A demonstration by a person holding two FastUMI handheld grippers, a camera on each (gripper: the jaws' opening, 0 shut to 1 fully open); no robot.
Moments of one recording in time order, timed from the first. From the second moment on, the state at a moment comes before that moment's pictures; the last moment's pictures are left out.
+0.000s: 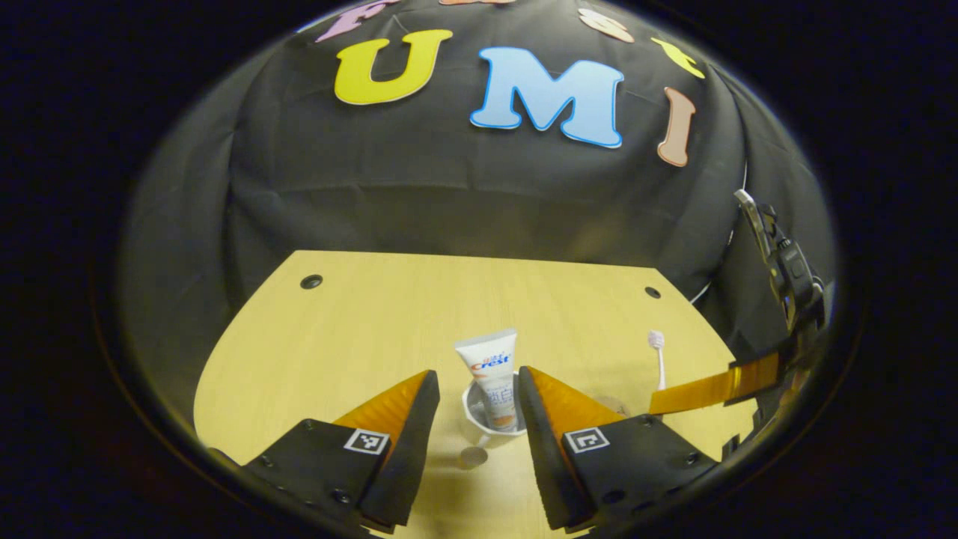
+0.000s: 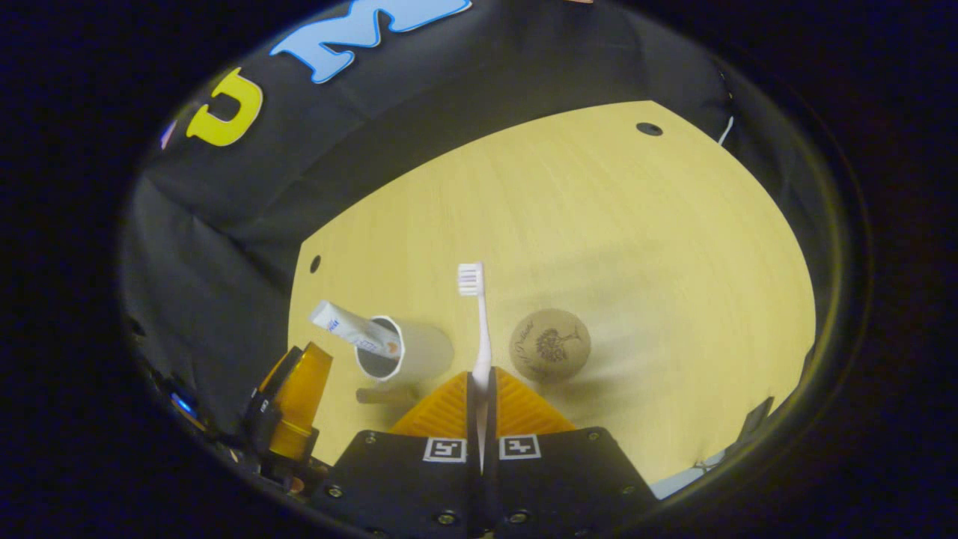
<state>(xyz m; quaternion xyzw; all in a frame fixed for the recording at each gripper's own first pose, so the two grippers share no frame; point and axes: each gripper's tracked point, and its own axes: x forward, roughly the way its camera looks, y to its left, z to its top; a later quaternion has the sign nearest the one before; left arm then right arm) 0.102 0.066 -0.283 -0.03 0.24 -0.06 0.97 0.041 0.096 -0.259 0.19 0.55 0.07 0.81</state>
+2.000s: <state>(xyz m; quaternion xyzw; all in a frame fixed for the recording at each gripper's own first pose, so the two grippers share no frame) 0.043 0.169 -0.283 -0.03 0.28 -0.03 0.96 0.081 0.197 -0.291 0.09 0.33 0.14 0.93</state>
